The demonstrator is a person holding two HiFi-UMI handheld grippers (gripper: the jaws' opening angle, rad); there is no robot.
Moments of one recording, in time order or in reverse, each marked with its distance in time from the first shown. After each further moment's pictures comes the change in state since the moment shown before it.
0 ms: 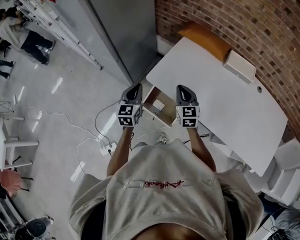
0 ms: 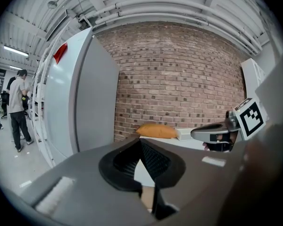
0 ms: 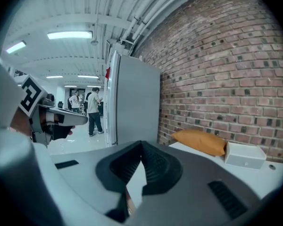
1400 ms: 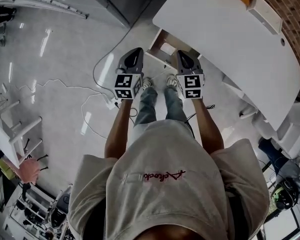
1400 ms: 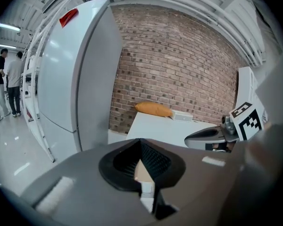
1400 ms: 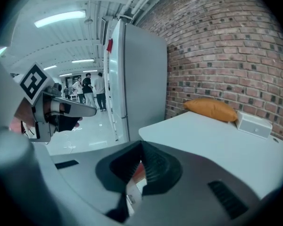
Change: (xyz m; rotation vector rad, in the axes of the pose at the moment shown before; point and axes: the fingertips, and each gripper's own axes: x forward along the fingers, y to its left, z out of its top) left arm -0.001 0.057 -0.117 -0.079 0.200 -0.145; right arm 0.046 0.099 -0.116 0.055 0.251 0.011
